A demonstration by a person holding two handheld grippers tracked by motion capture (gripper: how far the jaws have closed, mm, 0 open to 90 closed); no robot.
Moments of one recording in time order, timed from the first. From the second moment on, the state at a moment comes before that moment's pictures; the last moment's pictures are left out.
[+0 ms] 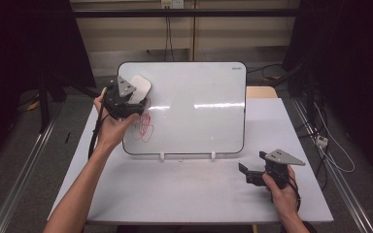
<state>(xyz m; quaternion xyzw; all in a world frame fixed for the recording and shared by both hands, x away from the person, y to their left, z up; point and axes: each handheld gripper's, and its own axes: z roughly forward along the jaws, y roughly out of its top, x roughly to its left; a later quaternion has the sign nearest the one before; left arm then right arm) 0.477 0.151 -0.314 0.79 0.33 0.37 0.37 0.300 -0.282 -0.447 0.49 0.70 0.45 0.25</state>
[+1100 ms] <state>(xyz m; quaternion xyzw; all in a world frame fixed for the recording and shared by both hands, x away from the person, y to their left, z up) 0.447 0.114 -0.348 0.81 0.27 0.39 0.33 0.300 -0.281 -0.447 0.49 0.71 0.45 0.25</state>
